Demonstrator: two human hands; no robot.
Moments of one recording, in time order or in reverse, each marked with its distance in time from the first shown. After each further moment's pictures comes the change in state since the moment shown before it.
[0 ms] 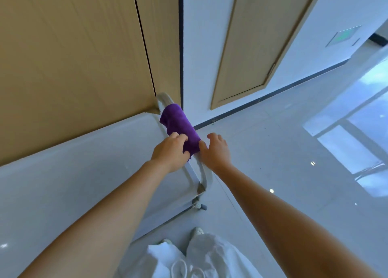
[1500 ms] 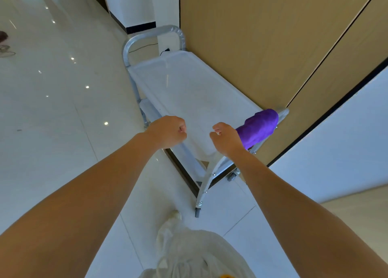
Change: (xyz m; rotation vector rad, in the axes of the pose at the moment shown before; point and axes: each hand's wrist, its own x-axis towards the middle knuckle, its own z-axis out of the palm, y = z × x) left_hand -0.129 0.173 0.077 -0.301 0.572 -1.169; right_hand 0.027 0.025 -0.043 -0.268 -0.958 -1.084
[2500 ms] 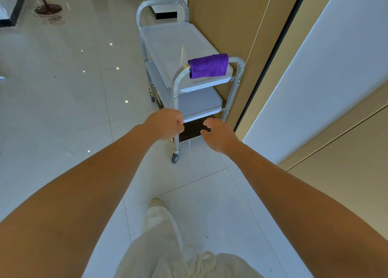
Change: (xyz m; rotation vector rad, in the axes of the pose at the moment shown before) left_hand -0.260 0.263 0.207 0.017 0.169 -0.178; right_hand -0.325 0.212 -0.123 -0.353 -0.215 -0.344
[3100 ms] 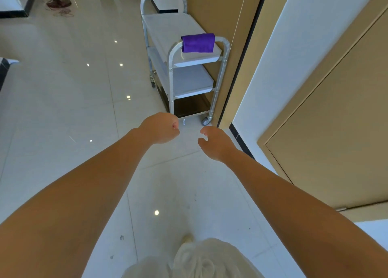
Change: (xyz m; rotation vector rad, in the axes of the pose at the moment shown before) left_hand -0.225 0.088 0.068 0.032 -0.037 -0.071; right_hand -0.251 0.038 0.044 -0.025 -0.057 0.002
